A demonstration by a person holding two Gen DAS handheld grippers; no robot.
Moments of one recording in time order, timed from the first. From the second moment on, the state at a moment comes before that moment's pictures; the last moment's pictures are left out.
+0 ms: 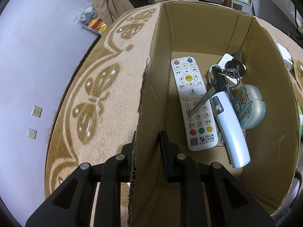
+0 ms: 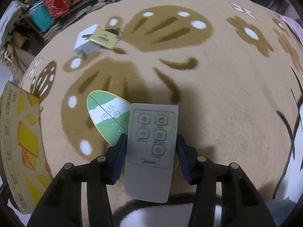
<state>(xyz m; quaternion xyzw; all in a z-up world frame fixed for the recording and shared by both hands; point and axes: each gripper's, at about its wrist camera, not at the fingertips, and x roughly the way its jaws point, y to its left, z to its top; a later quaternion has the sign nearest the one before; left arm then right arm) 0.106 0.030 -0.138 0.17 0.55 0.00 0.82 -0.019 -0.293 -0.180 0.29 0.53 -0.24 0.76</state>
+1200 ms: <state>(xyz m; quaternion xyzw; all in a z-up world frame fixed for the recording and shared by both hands) 0.105 0.028 -0.139 0.17 0.55 0.00 0.82 0.046 -0.216 -0.088 0.16 0.45 -0.10 0.87</state>
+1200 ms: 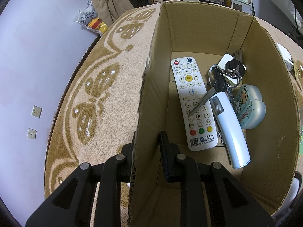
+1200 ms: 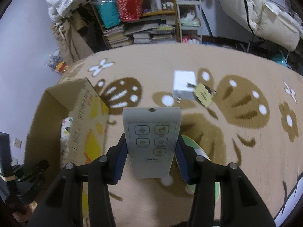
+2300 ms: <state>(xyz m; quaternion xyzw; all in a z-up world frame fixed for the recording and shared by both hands) 0.105 0.029 -0.140 0.17 0.55 0.00 0.82 0.104 -0.121 -0.059 0.15 0.45 0.05 0.88</state>
